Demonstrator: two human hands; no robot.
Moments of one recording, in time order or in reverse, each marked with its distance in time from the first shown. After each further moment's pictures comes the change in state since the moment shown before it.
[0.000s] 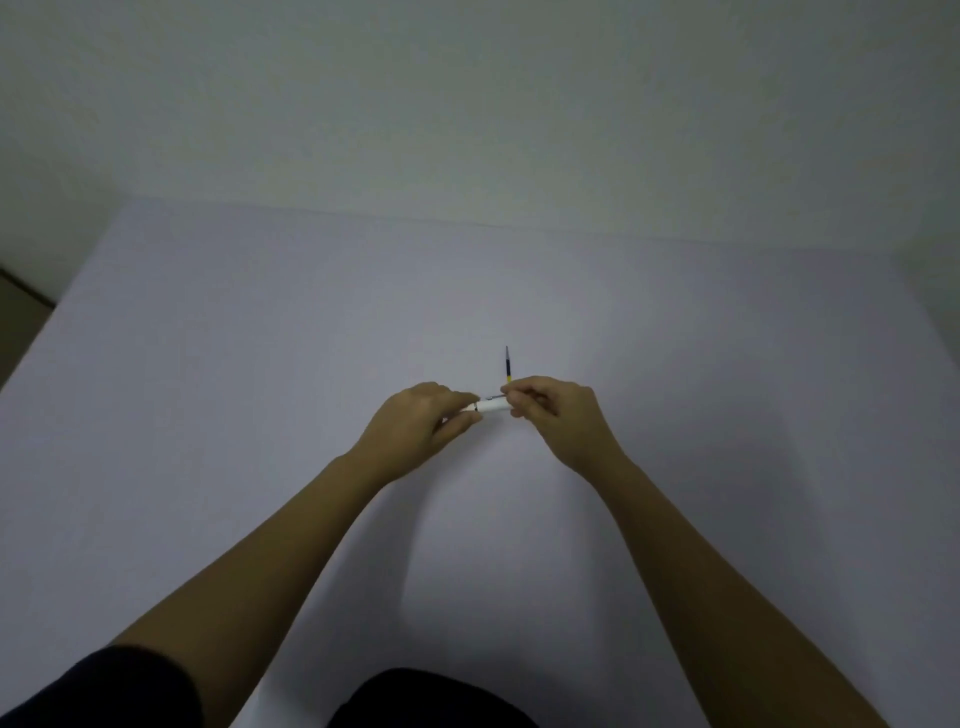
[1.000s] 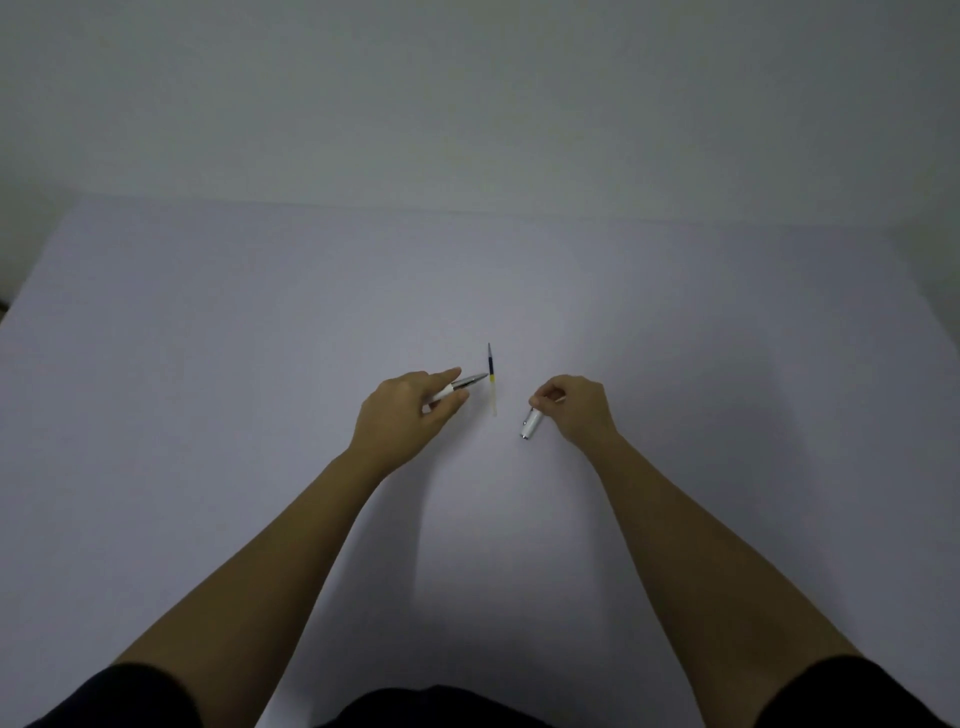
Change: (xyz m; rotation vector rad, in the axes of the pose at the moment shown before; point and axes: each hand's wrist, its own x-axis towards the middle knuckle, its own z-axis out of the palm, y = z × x) left_hand 0.030 -0.012 0.027 -0.112 0.077 -0.300; right_hand 0.042 0.079 -0.014 -0.204 0.072 0.341
